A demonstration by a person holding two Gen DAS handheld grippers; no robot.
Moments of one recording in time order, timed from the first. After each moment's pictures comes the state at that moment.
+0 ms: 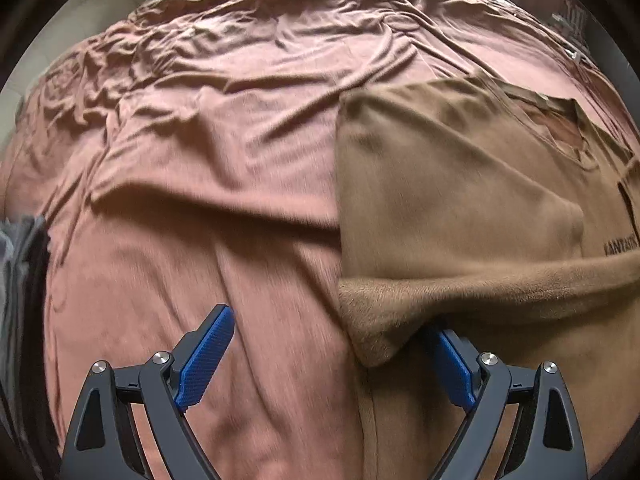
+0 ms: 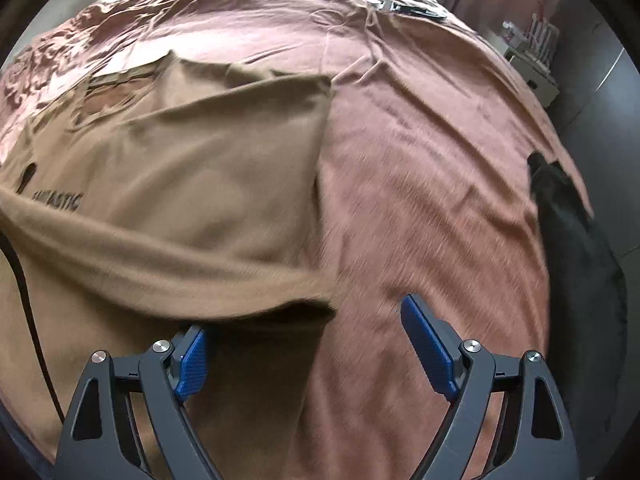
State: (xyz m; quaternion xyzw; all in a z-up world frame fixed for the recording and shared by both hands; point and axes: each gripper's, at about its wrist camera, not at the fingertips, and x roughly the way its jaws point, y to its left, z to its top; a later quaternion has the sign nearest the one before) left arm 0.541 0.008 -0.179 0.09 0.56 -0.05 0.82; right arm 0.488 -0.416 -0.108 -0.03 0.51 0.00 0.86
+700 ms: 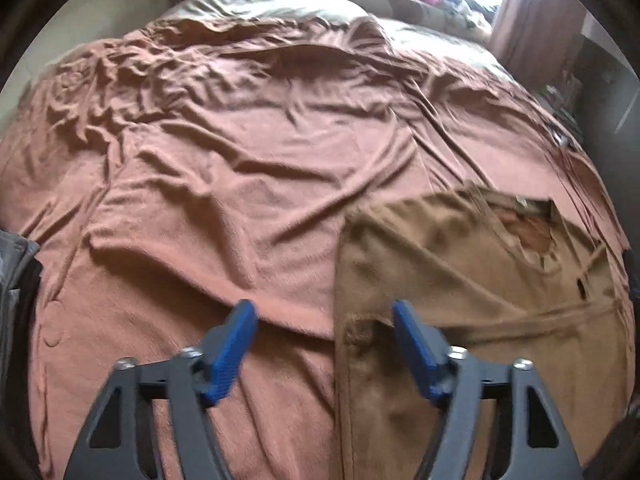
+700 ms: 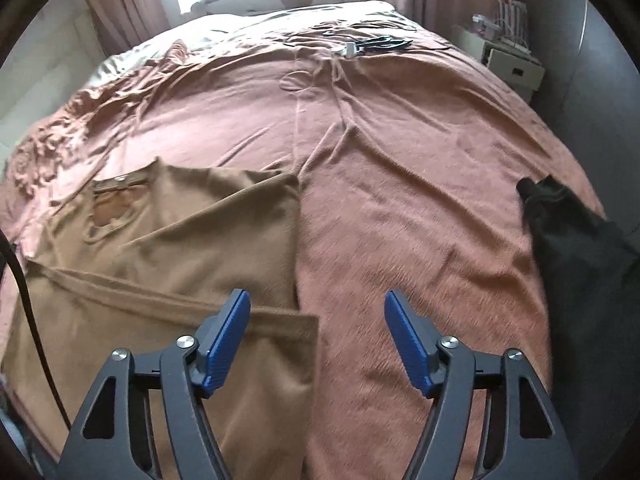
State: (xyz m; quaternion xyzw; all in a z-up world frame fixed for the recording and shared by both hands) left arm 0.571 0.026 -0.134 0.00 0.50 -0.09 0.86; right arm 0.505 -0.458 -0.090 0.09 0.44 0.02 0.89
